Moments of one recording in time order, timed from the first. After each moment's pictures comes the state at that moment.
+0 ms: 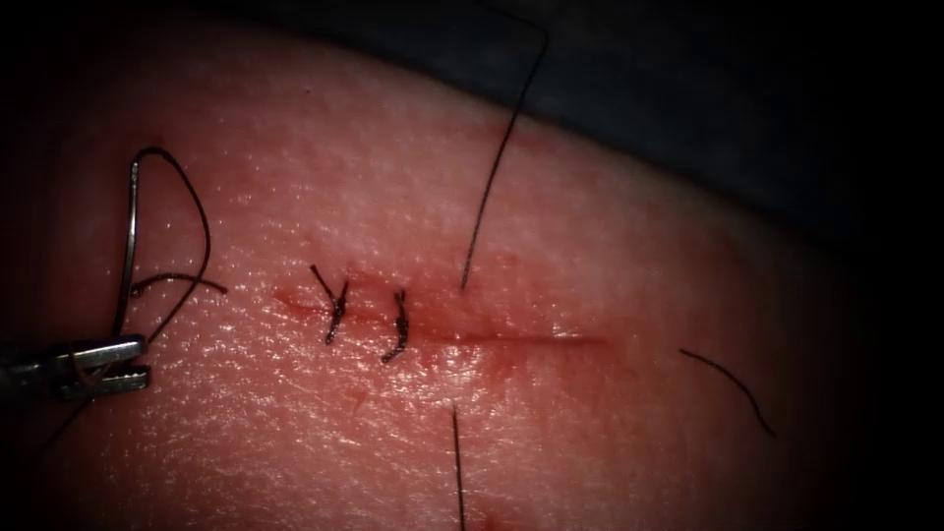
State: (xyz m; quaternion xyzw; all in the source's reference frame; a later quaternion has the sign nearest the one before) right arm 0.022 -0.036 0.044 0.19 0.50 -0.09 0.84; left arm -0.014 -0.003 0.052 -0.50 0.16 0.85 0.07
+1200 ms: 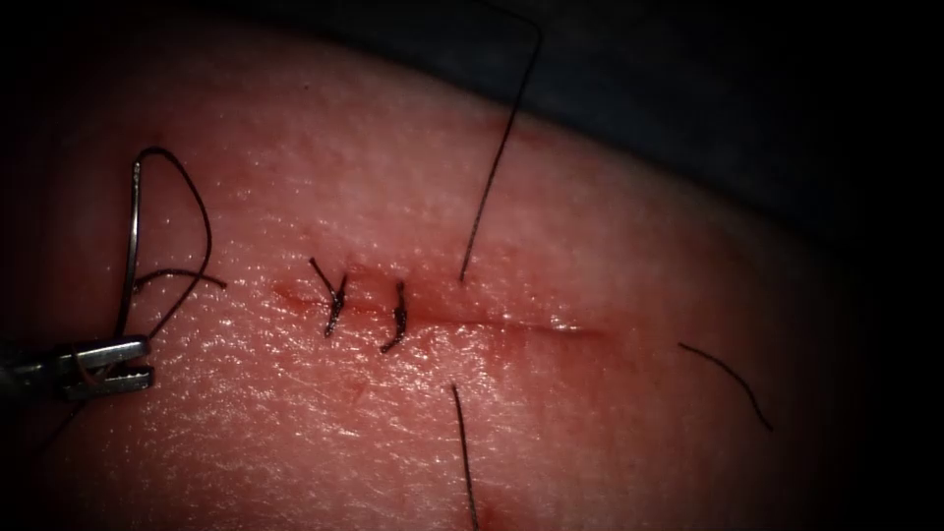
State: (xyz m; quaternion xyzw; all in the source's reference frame) right arm 0.006 -0.023 0.045 0.06 0.47 0.08 0.88; left arm -0.014 -0.003 0.052 -0.50 0.16 0.85 0.07
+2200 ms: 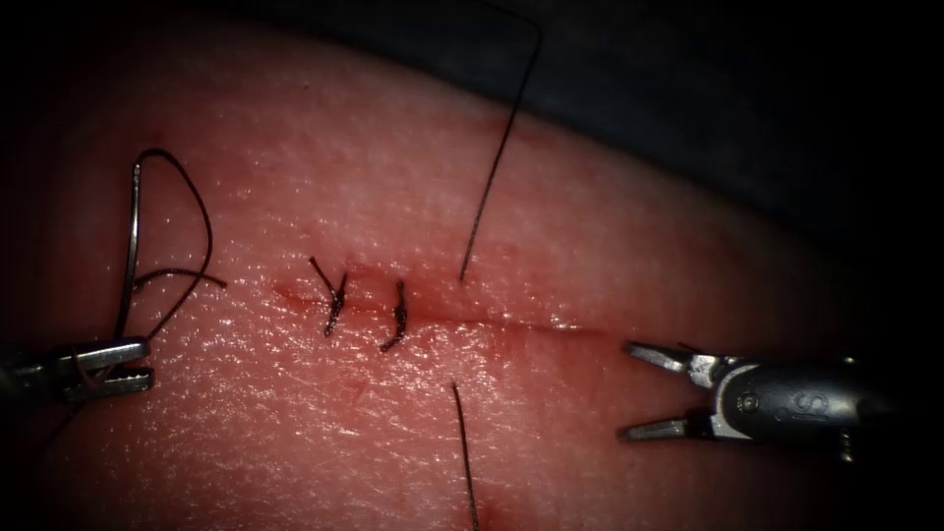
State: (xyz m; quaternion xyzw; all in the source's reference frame) right arm 0.013 -0.013 0.053 0.03 0.49 0.13 0.86; left arm -0.014 -0.003 0.052 -0.50 0.16 0.85 0.07
